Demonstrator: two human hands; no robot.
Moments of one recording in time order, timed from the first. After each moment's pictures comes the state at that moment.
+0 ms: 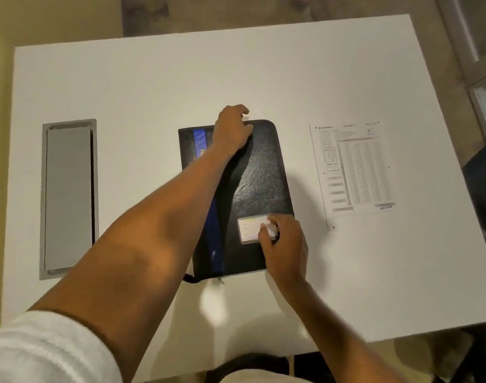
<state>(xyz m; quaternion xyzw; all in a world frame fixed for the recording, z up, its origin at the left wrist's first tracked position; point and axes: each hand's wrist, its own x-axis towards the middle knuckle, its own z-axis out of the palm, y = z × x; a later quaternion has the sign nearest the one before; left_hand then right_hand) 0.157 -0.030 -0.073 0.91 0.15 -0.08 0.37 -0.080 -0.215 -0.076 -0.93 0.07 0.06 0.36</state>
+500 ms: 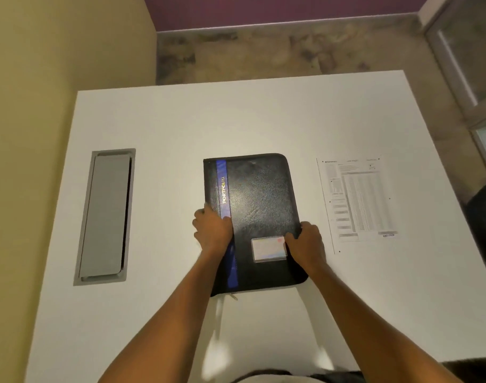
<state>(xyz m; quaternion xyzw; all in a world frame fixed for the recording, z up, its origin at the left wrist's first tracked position) -0.028 -0.012 -0.065 0.84 0.41 -0.14 0.33 -0.012 -0.230 -0.053 -0.91 0.14 0.26 0.28</state>
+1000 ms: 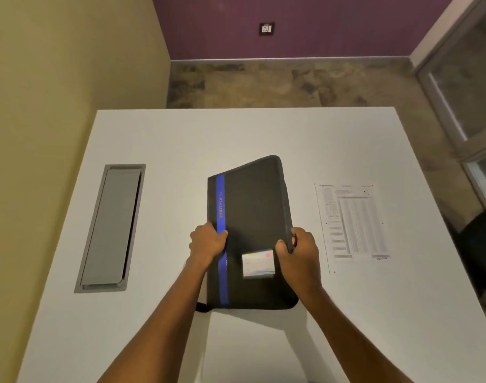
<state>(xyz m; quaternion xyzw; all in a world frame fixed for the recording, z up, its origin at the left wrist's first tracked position) -0.031 0.011 -0.023 0.85 0.35 -0.18 0.35 -0.034 -0.202 0.018 -0.90 0.10 0.12 0.40</state>
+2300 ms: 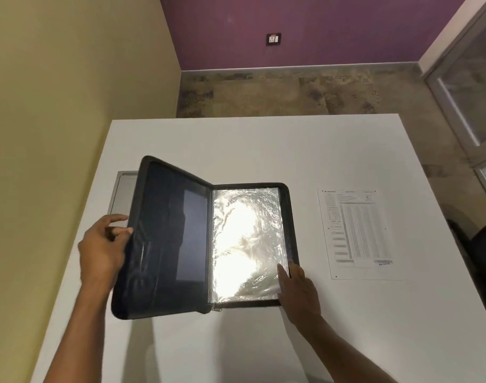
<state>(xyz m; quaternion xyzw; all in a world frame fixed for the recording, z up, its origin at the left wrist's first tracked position) -0.131 0.169 0.056 0.80 0.42 0.12 0.41 -0.079 -0.245 -0.067 -0.95 -0.16 0.26 0.03</state>
